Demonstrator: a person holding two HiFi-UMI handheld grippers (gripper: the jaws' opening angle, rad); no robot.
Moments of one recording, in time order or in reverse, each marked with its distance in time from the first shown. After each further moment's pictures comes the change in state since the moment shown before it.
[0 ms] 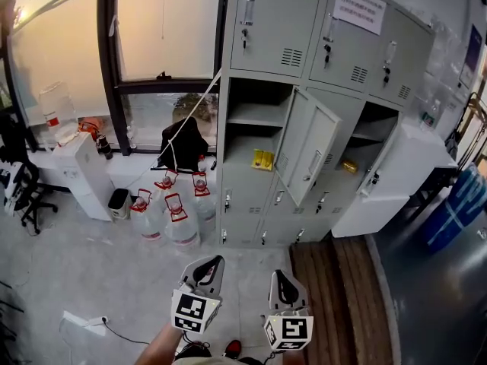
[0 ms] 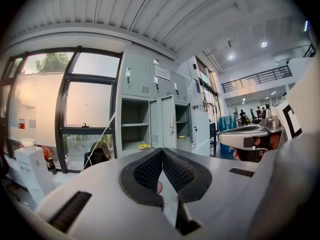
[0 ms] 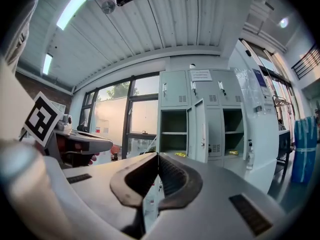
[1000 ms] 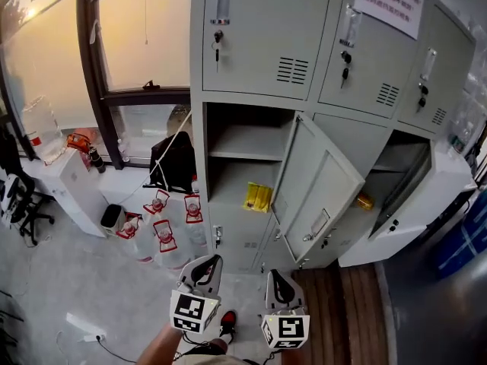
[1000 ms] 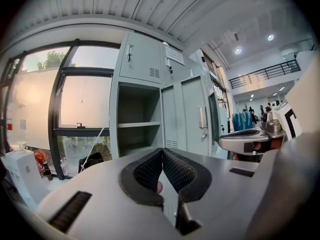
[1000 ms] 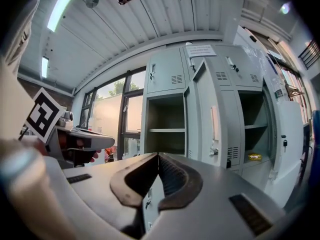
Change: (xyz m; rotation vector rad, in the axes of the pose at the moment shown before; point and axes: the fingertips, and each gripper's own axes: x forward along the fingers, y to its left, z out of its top) left arm 0.231 0.079 0.025 0.000 0.016 0.068; right arm 0.227 -0.112 -0.006 0.016 0.012 0.073
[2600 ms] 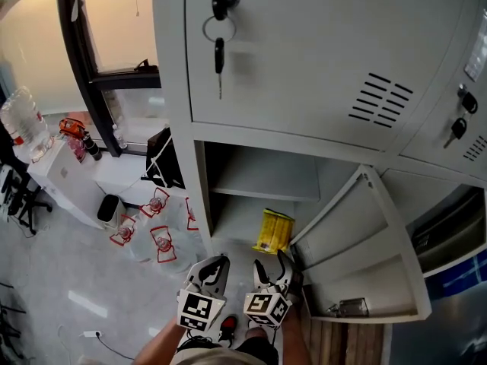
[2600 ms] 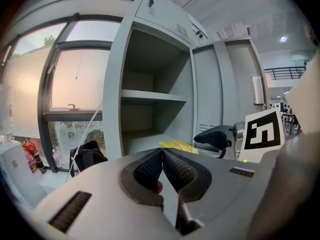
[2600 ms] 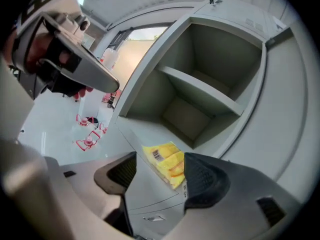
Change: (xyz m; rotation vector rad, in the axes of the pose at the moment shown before) left arm 0.180 0.107 -0.055 -0.057 0.152 -0.012; right arm 0.271 -0.032 -0.096 -0.609 0.366 0.028
